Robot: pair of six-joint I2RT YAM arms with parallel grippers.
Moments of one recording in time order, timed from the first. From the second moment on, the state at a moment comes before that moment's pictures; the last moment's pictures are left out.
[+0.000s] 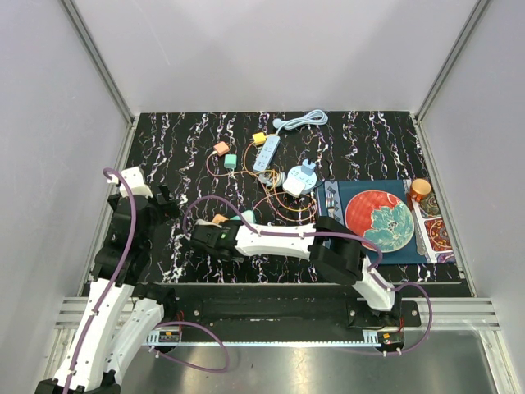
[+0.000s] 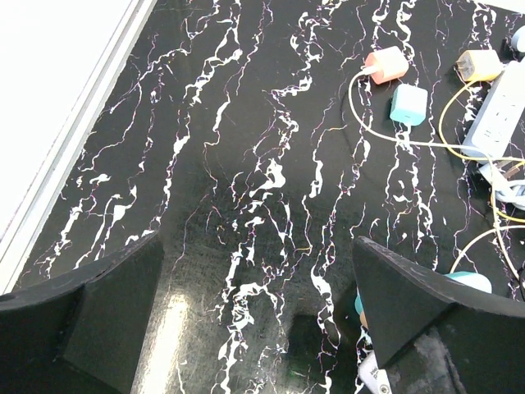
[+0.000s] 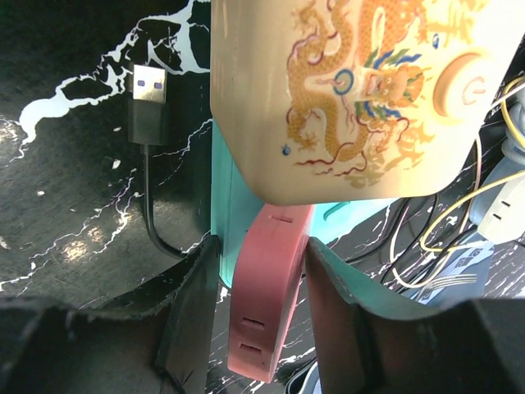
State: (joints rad) left arm -0.22 0.57 0.75 -0.58 -0.39 -0.27; right arm 1.29 2.19 1.75 -0.88 0.51 -0.01
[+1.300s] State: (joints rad) left arm -0.22 0.57 0.74 -0.58 -0.38 -0.27; right arm 1.29 2.06 1.69 -0.86 0.48 0.14
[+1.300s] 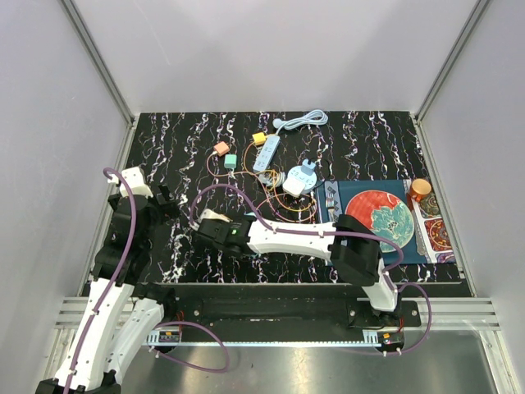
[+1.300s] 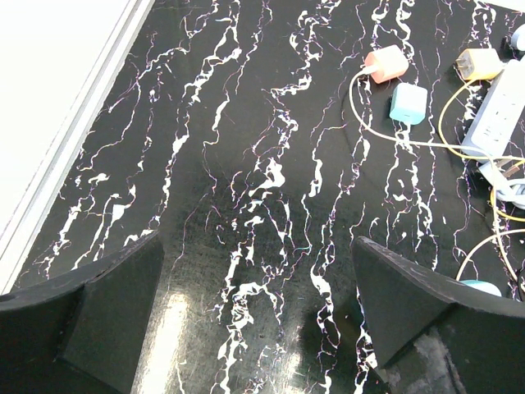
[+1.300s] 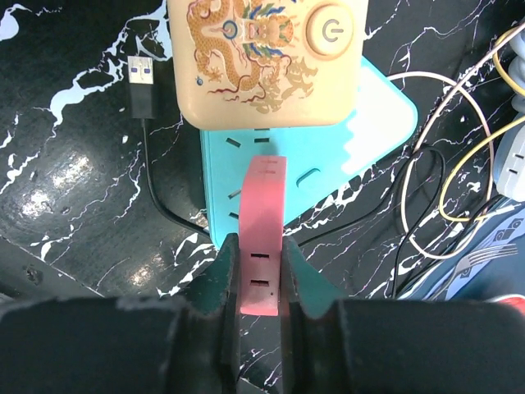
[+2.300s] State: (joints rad) left arm -0.21 0.57 0.74 -0.58 -0.37 -0.27; right arm 1.24 1.97 1.53 -0.68 0.45 0.17
